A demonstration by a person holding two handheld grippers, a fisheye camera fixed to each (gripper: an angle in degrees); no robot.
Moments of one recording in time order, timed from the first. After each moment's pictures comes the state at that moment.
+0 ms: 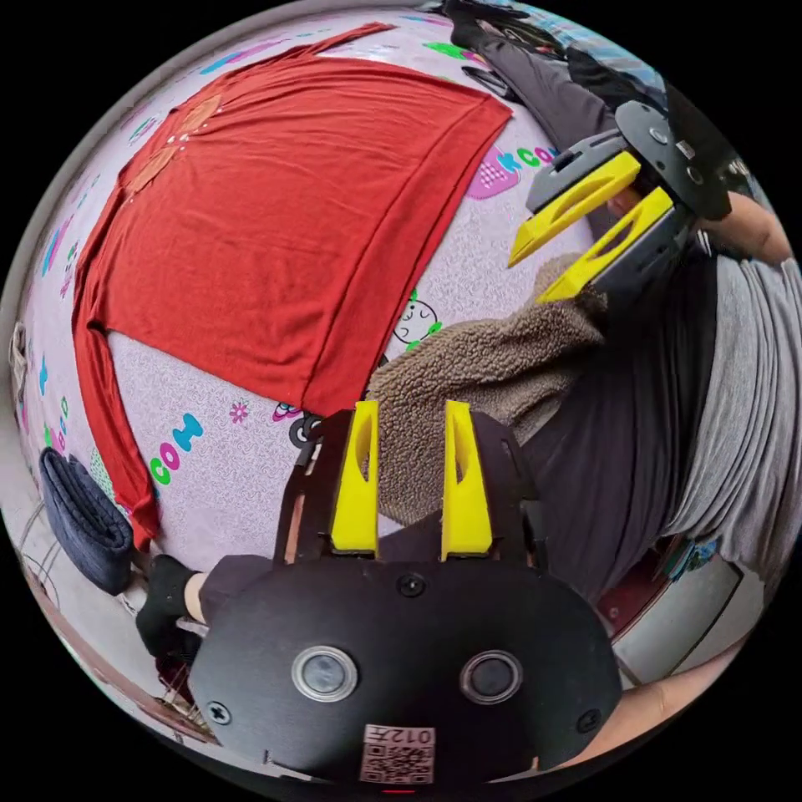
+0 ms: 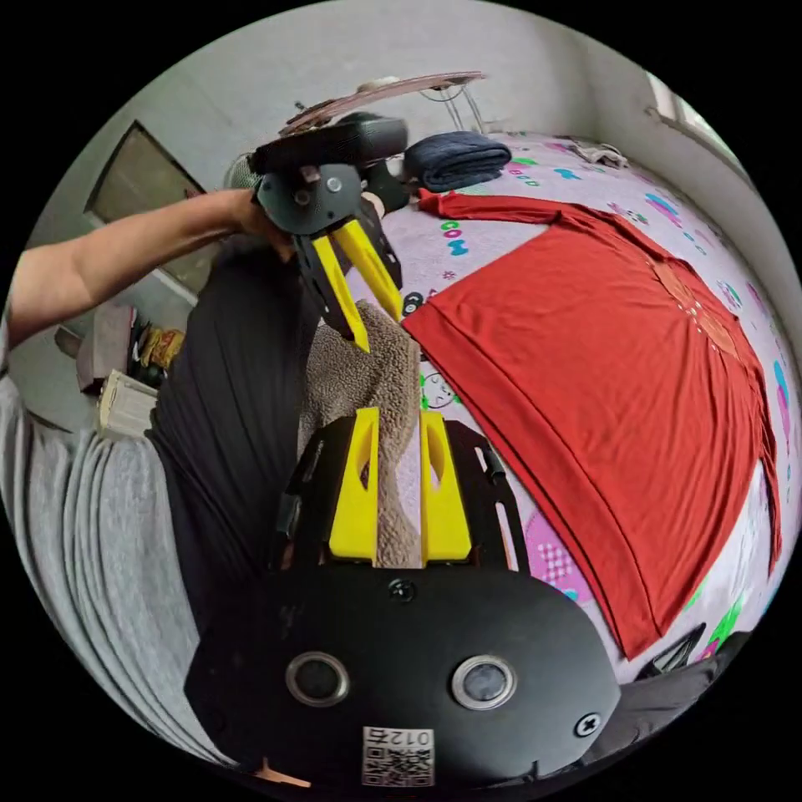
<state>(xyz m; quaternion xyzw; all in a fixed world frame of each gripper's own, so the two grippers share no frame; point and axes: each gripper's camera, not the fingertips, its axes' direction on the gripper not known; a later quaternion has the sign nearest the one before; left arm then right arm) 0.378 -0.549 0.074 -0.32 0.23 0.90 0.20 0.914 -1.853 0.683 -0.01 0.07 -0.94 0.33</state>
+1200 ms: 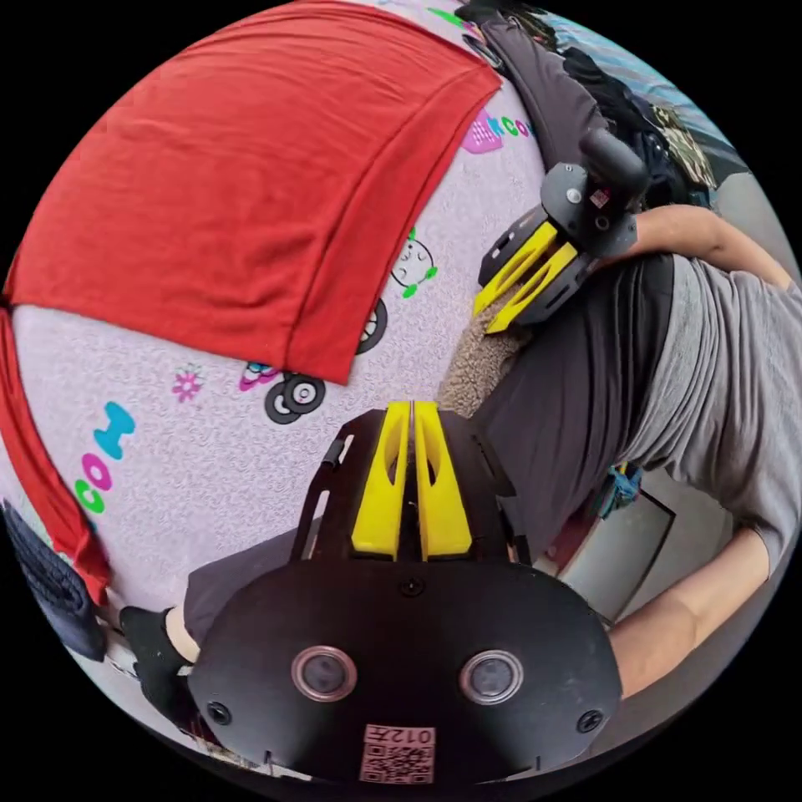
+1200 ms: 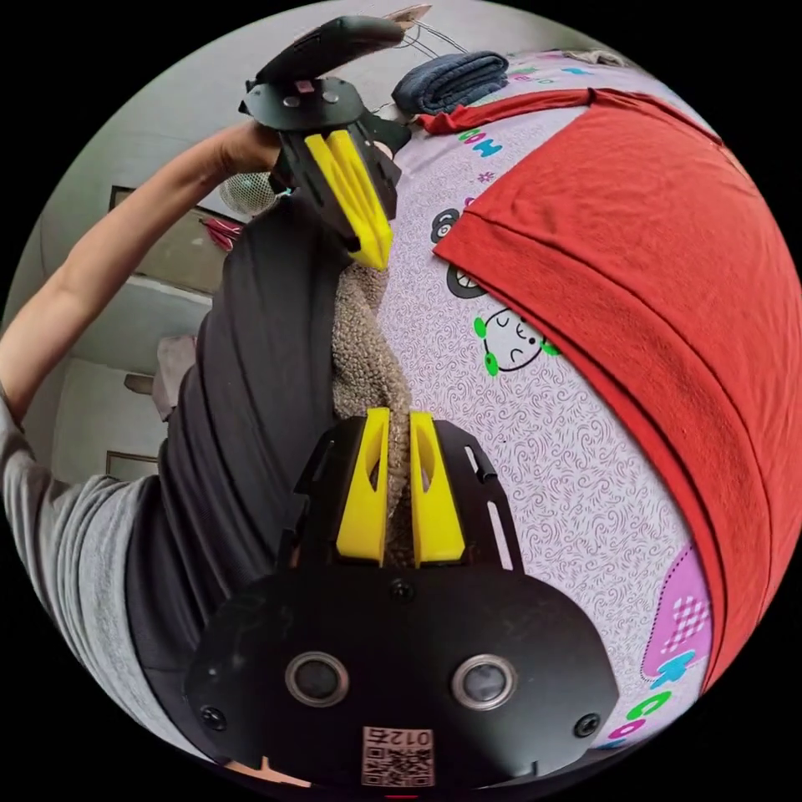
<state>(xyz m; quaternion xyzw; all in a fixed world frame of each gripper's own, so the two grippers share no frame) 0.556 -0.603 0.130 -0.47 0.26 0.83 0.14 0.919 -1.908 0.780 -0.18 0.06 -0.89 0.41</state>
